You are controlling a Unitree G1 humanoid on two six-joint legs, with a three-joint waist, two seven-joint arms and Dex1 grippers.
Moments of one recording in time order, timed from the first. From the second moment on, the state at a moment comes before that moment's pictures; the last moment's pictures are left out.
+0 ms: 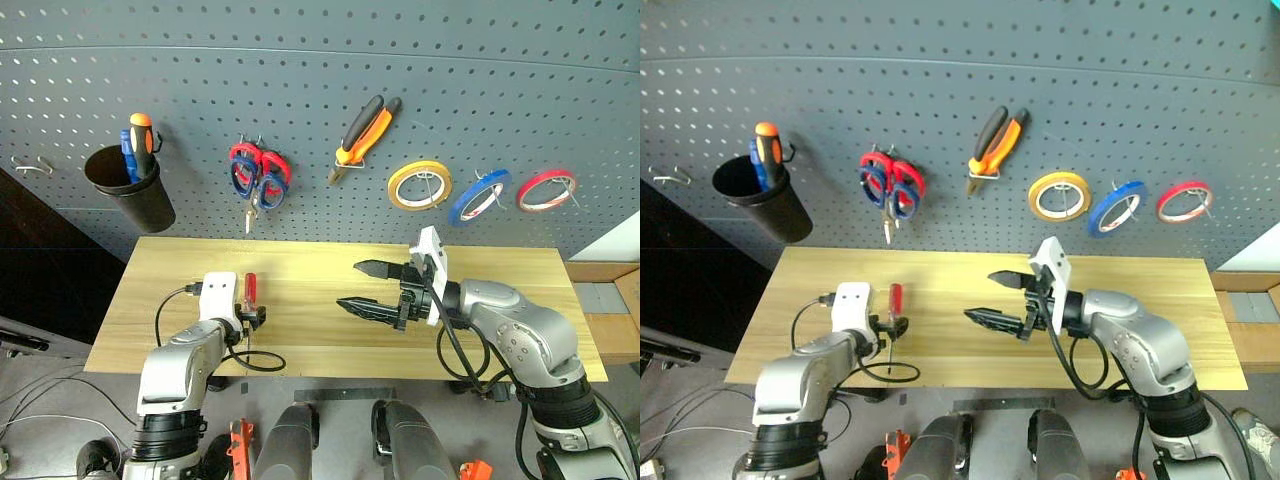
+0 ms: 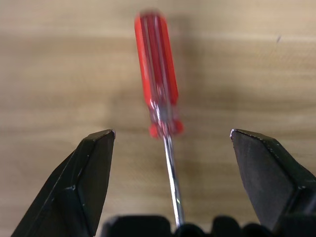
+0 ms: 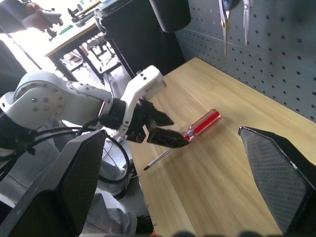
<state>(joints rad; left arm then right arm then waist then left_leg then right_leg) -0.21 0.26 0.16 -0.19 -0.21 1.09 -0.07 -0.38 -0.41 0.12 -0.36 0.61 0.80 0.78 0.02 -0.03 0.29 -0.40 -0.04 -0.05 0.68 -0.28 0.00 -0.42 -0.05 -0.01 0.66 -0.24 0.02</state>
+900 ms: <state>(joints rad) -0.50 0.23 0.21 0.17 -0.16 1.10 -0.01 -0.37 -0.43 0.12 -0.39 0.65 0.86 0.74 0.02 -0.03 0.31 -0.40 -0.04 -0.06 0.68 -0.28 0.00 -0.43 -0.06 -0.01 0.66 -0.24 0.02</state>
